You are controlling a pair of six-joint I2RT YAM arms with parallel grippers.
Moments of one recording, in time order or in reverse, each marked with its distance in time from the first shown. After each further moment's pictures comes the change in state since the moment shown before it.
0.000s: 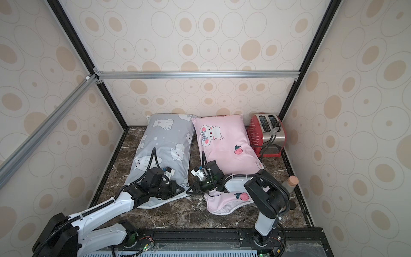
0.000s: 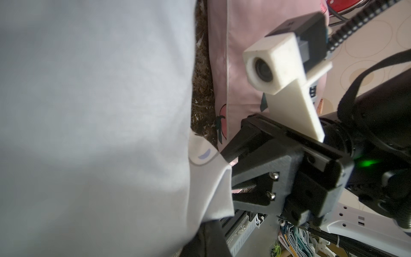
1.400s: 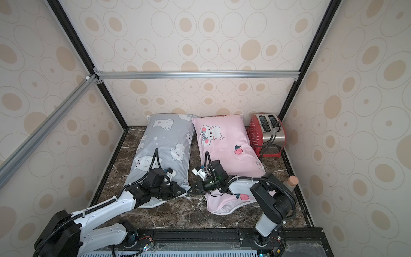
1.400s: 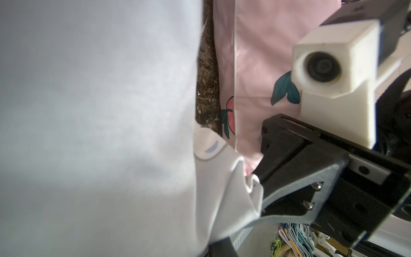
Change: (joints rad) left arm -0.028 0.035 0.005 -0.009 0.004 -0.004; right arm -0.026 -0.080 -0.056 0.063 -0.085 0.027
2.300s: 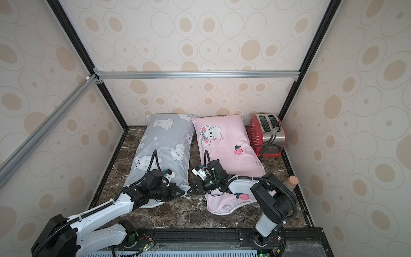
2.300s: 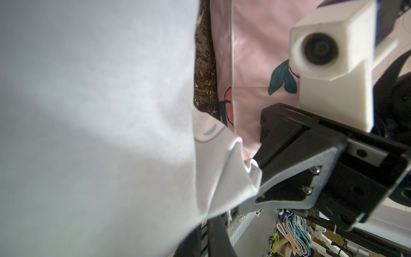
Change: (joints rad) left arm 0.000 -0.048 -0.026 -0.013 0.023 -0.005; right arm 0.000 -0.001 0.022 -0.052 -0.003 -0.024
